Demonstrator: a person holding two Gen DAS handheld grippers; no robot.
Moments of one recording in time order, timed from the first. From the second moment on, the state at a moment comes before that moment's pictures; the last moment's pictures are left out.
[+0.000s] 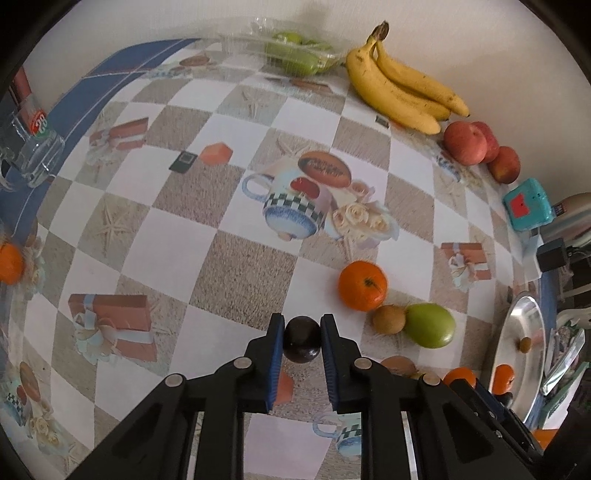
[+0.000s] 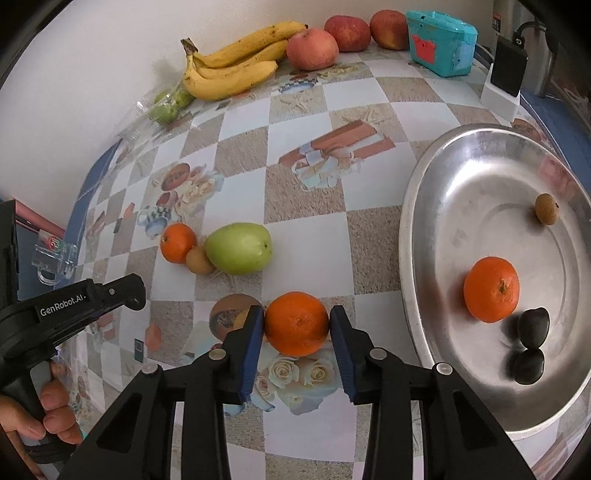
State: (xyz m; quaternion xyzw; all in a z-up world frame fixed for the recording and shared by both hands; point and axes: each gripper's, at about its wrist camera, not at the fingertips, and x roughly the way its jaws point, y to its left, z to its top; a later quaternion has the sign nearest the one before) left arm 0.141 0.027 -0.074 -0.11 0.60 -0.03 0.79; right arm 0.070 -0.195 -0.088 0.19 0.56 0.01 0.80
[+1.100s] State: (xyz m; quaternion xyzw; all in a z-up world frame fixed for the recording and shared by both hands) left arm 0.120 -0.048 -0.034 -0.05 0.57 -0.11 0.81; right arm 0.052 -0.260 -0.061 0.24 0.52 -0.07 0.82
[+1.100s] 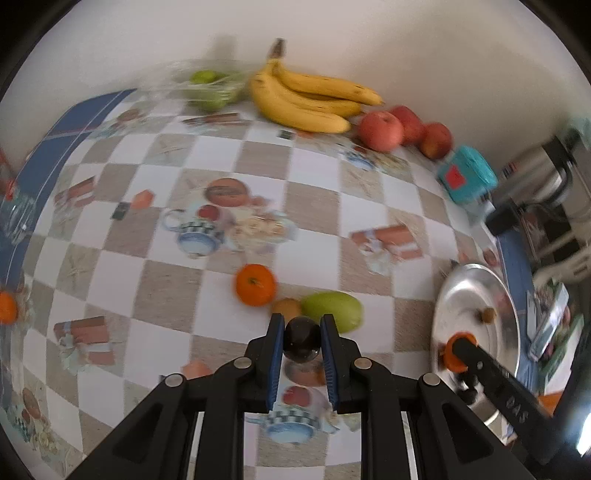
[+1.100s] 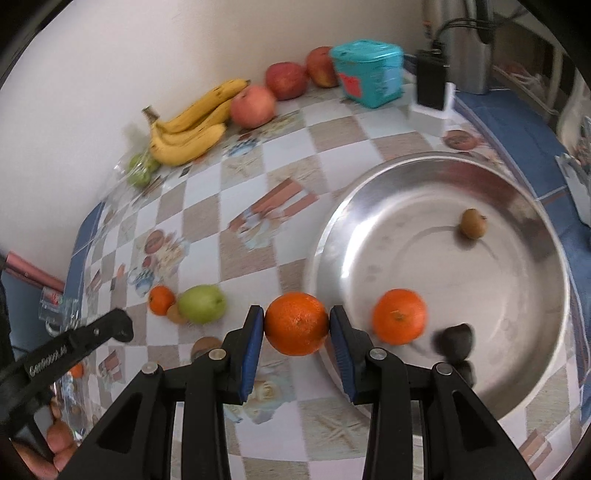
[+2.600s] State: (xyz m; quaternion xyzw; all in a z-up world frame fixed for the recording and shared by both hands) left arm 0.086 -0.190 -0.050 0.01 0.50 -0.27 0.82; right arm 0.027 -0.349 -0.054 0.26 0.45 -0.16 0.84
